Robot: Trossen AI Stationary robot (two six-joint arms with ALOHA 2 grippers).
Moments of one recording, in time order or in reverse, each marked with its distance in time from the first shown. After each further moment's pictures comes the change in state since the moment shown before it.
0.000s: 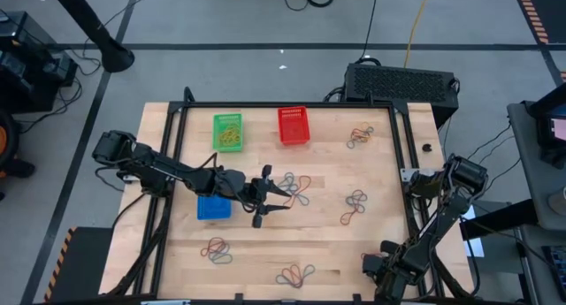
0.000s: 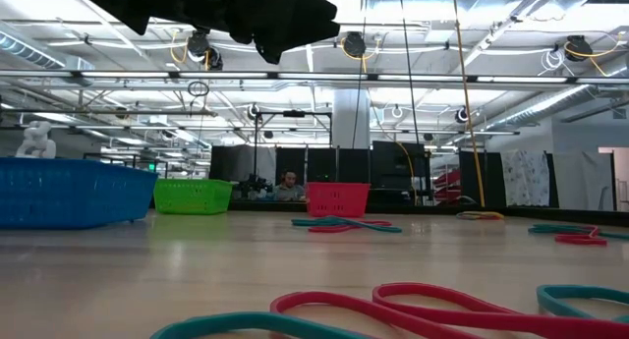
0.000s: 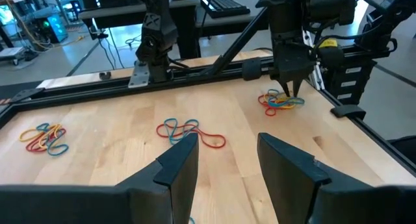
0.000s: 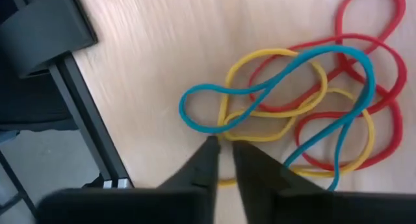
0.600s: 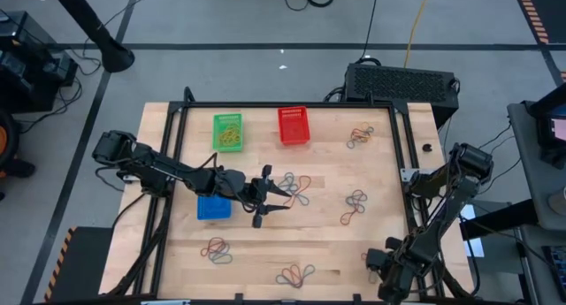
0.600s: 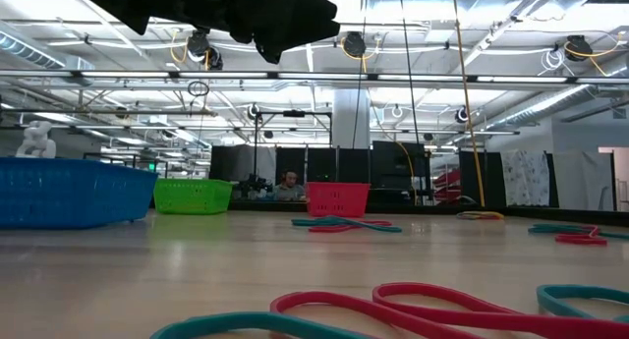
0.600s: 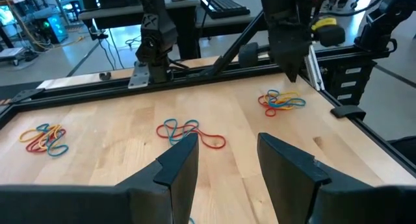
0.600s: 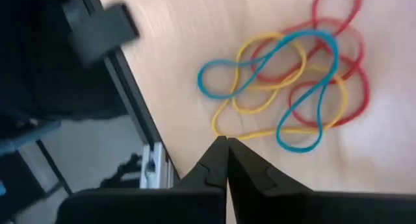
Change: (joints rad) left arm 0.000 0.000 0.000 0.002 0.000 0.000; right arm -0.004 -0.161 -0.004 -0.060 -0.057 0.066
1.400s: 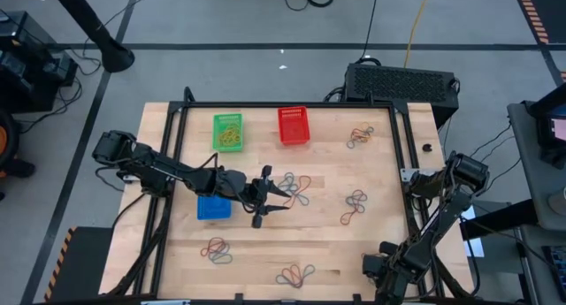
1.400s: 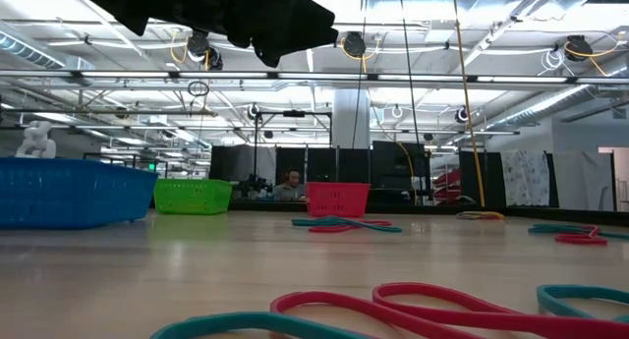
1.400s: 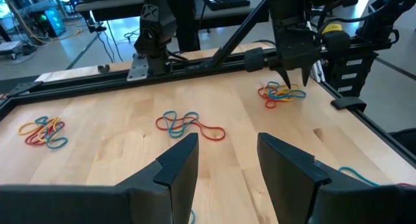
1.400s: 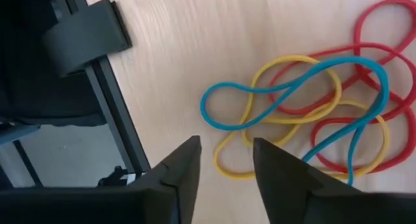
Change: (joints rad) left arm 0.000 0.000 0.000 -0.030 0.000 0.000; right arm 0.010 0.110 0.001 0.091 0.027 -0.067
